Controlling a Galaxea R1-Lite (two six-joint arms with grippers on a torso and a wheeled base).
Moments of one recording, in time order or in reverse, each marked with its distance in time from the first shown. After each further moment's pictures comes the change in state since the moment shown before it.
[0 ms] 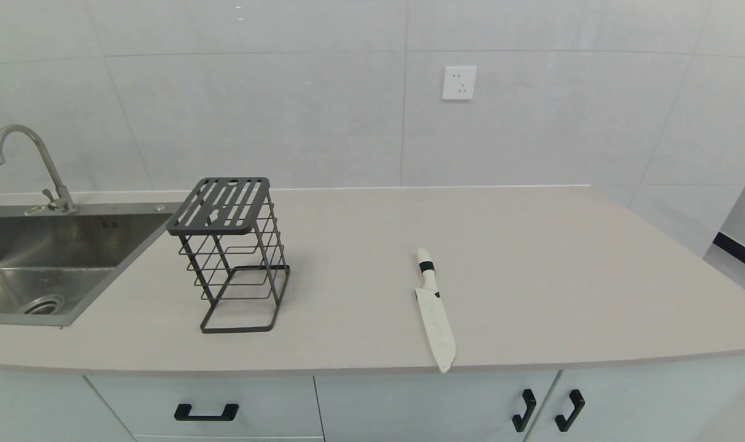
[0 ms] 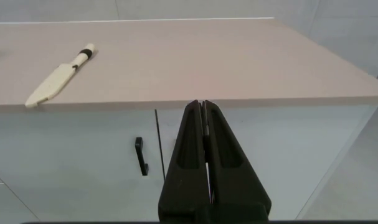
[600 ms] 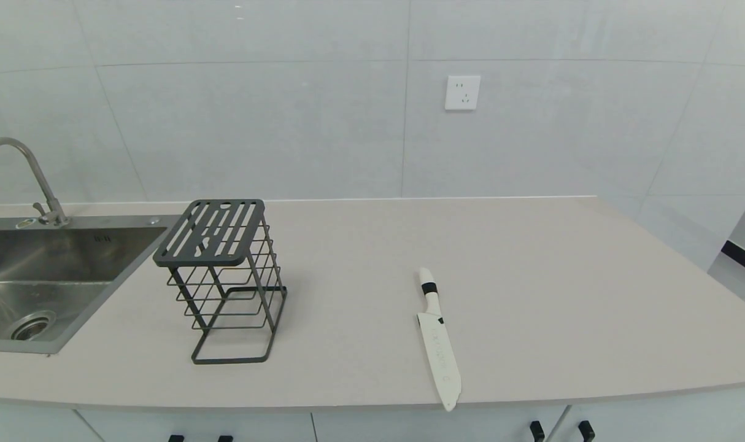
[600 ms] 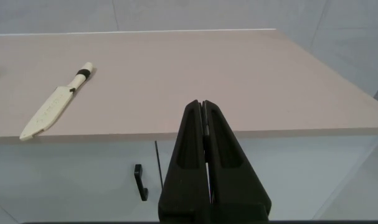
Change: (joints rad) left arm 0.000 0.000 0.000 0.000 0.000 0.001; right arm 0.000 0.000 0.000 0.000 0.000 0.000
